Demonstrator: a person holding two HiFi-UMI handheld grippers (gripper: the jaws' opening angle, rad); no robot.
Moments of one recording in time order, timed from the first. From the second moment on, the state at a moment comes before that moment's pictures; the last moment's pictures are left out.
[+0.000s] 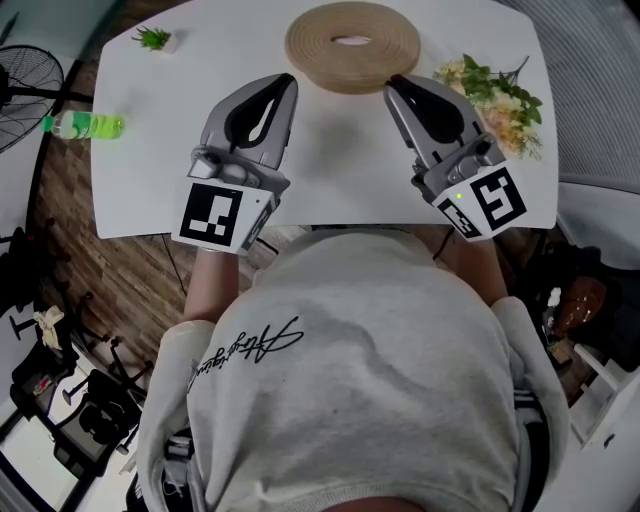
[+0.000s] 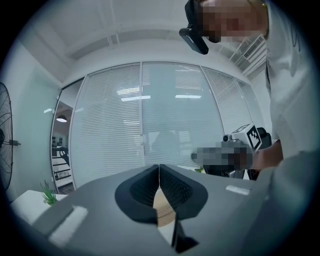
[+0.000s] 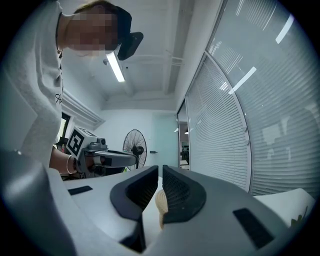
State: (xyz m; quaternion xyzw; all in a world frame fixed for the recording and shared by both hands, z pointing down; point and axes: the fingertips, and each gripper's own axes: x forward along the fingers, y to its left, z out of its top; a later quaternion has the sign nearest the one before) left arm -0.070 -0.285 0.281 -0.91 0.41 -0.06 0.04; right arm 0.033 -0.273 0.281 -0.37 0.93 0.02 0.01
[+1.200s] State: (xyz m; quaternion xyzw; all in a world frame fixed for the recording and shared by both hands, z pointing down) left arm -0.066 -0.288 0.272 -0.91 0.40 -0.03 0.04; right arm 0.028 -0.272 0.277 -0.36 0.93 0.04 0.00
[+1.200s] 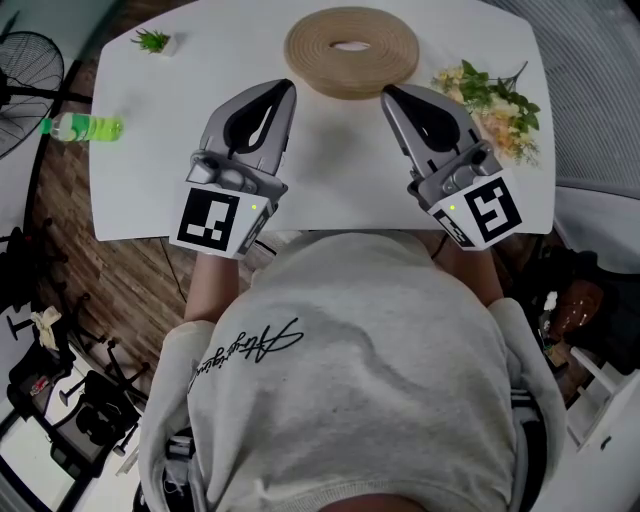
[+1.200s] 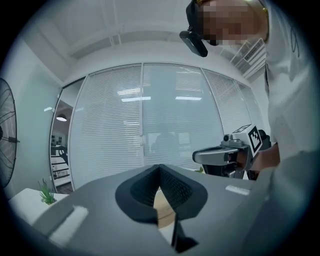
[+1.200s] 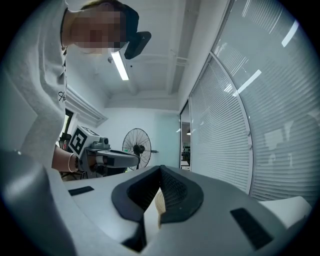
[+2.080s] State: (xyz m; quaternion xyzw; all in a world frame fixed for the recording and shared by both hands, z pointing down) left arm -0.064 -0.293 0.272 -0.91 0.41 -0.04 0.04; right arm 0.035 -0.279 0.277 -0.36 0.93 0.04 0.00
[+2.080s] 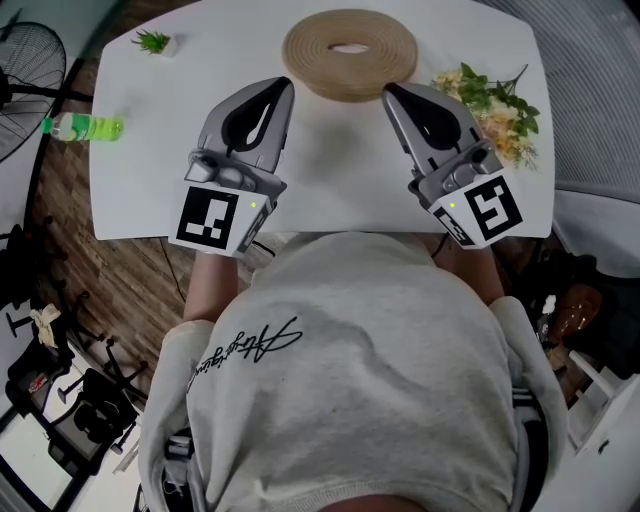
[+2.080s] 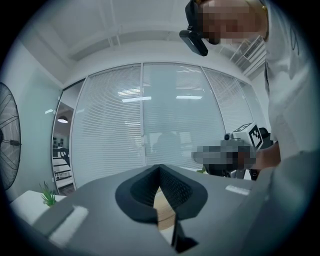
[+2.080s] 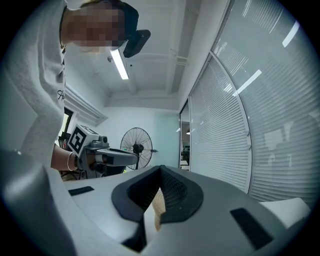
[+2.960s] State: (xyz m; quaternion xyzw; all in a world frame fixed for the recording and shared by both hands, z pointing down) left arm -0.056 -0.294 0.269 -0.91 0.40 -0.03 0.05; right arm 0.037 -0.279 0.278 -0.36 0.93 0.05 -0.01
